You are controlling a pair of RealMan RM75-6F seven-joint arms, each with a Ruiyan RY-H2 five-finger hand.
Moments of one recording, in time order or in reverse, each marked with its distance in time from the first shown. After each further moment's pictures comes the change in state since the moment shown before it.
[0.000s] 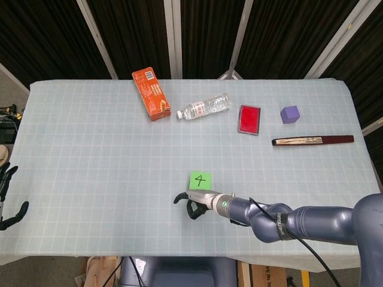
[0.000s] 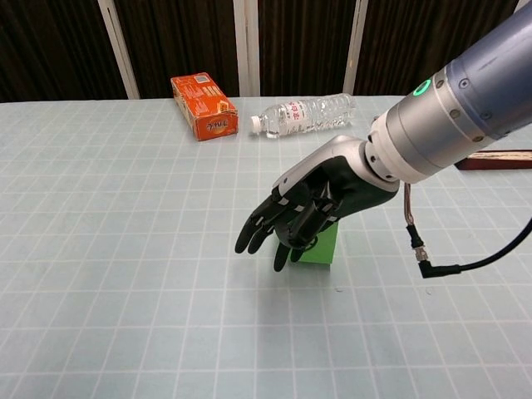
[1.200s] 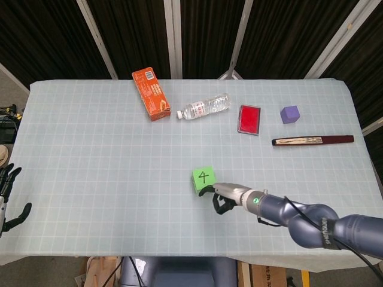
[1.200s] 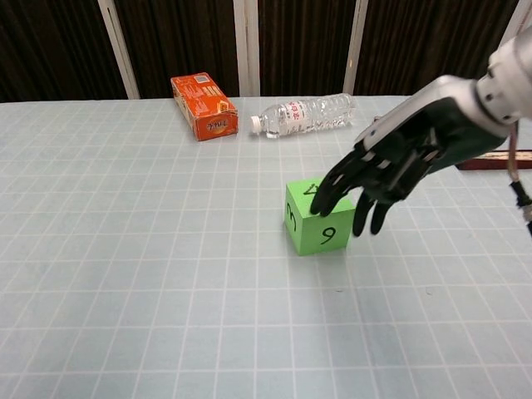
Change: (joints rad) left arm 0.003 -0.004 0.009 -0.008 0.020 0.008 0.006; right arm -0.136 0.322 0.020 -0.150 -0.127 -0.067 0.001
